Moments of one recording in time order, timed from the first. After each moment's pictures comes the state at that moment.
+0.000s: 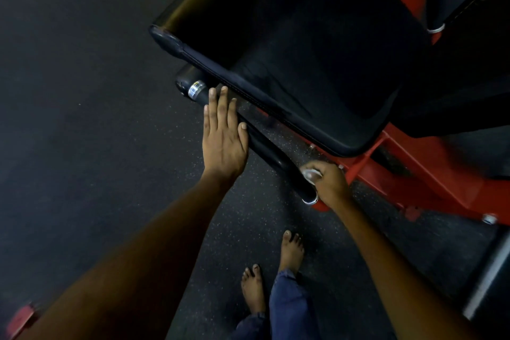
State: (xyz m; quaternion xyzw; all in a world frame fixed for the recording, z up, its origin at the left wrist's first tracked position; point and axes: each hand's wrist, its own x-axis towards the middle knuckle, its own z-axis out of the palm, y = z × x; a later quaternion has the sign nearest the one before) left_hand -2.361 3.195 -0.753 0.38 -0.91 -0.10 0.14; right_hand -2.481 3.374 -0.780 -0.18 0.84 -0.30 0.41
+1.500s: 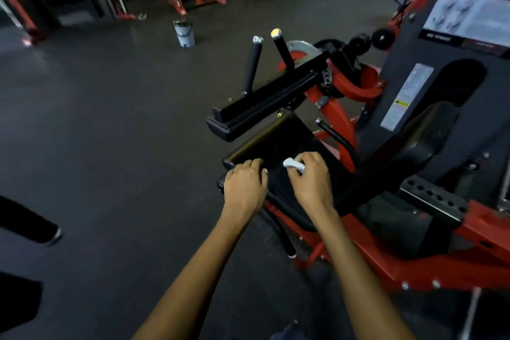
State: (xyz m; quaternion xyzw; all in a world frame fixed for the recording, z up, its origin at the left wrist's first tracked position) left_hand -2.287 3.308 -0.328 0.42 -0.89 -0.10 0.16; right_hand -2.398 3.388 -0.320 -0.38 0.83 -0.40 0.03
